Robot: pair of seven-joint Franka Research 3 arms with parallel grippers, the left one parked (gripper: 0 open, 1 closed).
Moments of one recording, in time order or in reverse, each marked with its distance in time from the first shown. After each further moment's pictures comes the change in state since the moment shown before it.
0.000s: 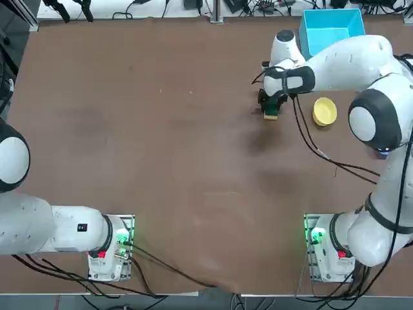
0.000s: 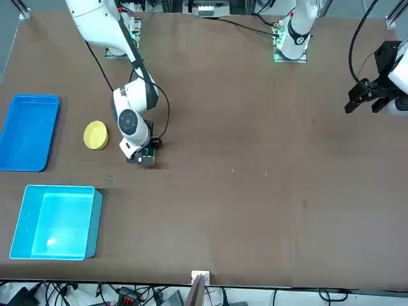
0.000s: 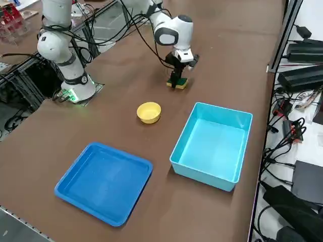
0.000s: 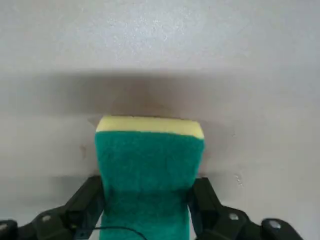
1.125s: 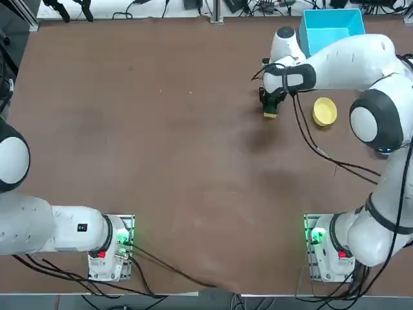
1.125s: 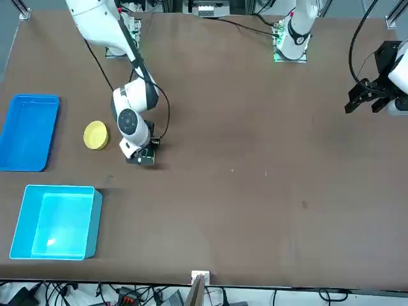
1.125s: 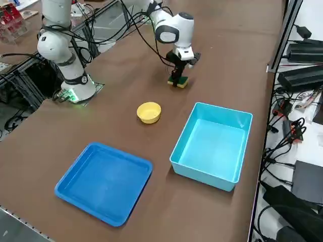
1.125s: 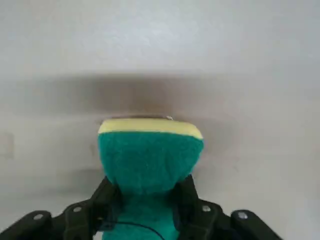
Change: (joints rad) arm 0.001 -0.032 -0.003 0.020 0.009 -0.068 0.032
